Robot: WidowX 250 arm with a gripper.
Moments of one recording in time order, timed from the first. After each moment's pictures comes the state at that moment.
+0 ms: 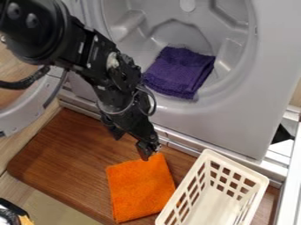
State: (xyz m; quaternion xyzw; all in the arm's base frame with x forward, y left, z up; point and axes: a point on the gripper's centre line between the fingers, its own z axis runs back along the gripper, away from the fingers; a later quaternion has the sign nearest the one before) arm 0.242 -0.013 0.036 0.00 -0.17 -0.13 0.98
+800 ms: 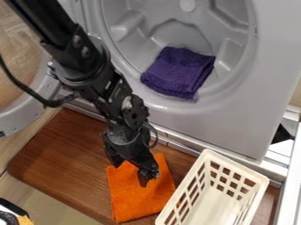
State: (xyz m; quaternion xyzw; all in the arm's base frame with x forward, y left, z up) arm 0.239 -0.010 -0.032 0.01 -0.11 -0.11 0.99
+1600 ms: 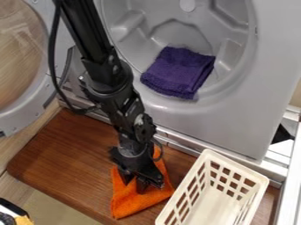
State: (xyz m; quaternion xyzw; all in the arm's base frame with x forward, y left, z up) arm 0.242 -0.010 -0.078 0.01 -0.06 -0.08 1.00
